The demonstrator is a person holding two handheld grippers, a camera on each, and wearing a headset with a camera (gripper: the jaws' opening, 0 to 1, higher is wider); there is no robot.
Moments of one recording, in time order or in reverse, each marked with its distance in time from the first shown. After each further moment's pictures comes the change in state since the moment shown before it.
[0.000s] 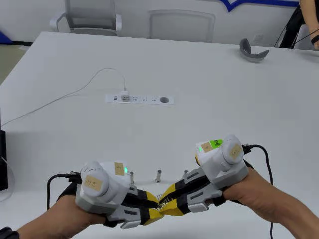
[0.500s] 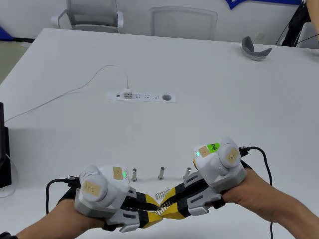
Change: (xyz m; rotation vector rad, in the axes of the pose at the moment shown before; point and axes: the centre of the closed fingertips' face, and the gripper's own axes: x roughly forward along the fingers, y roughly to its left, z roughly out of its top) left arm -0.004 -0.002 -0.016 -0.035 -0.023 0.012; right arm 0.010 0.002 -0.009 -0.002 0.027 -0.012
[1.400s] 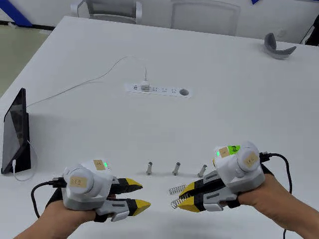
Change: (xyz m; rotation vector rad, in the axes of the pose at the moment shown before) left arm -0.050 0.057 -0.049 -0.230 -0.062 0.288; right arm 0.005 -0.036 -0.016 0.061 0.044 -0.126
